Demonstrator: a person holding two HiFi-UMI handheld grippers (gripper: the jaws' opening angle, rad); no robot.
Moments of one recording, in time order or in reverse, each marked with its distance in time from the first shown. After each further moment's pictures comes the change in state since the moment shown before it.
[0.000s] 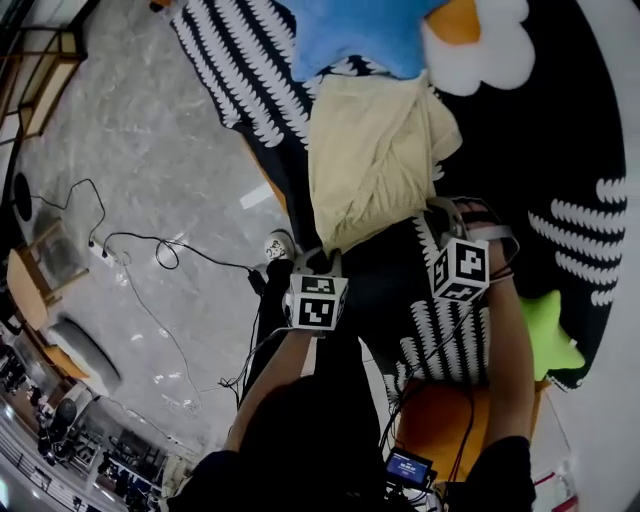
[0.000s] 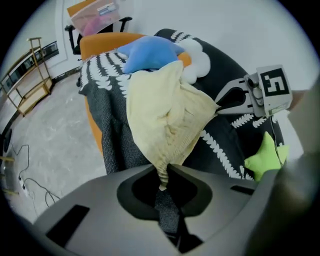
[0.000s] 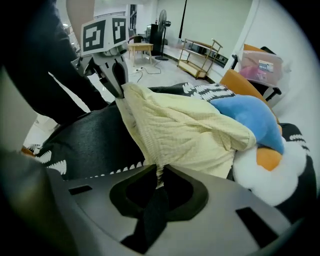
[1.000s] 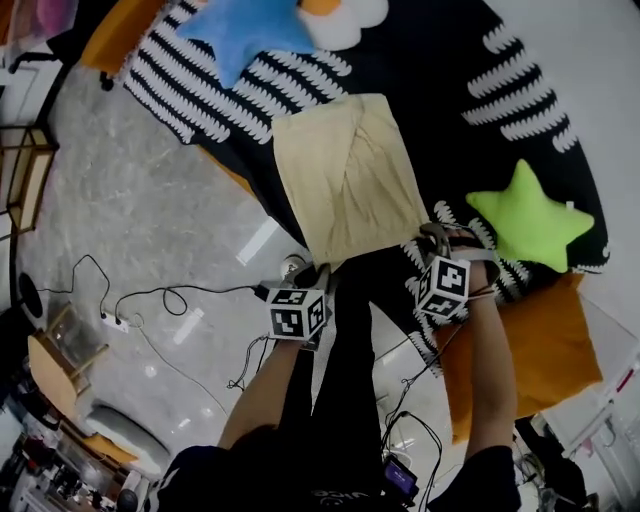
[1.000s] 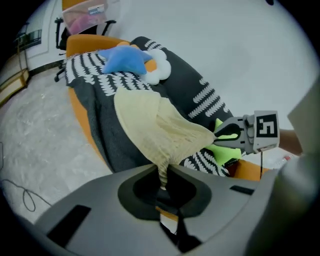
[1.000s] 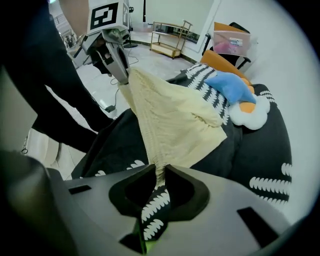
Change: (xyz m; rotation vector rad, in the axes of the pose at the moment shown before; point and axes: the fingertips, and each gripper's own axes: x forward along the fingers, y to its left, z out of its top) left arm -0.100 -0.078 -0.099 0.094 -0.036 -0.308; right arm -0.119 0.217 -0.026 0.386 0.212 -0.075
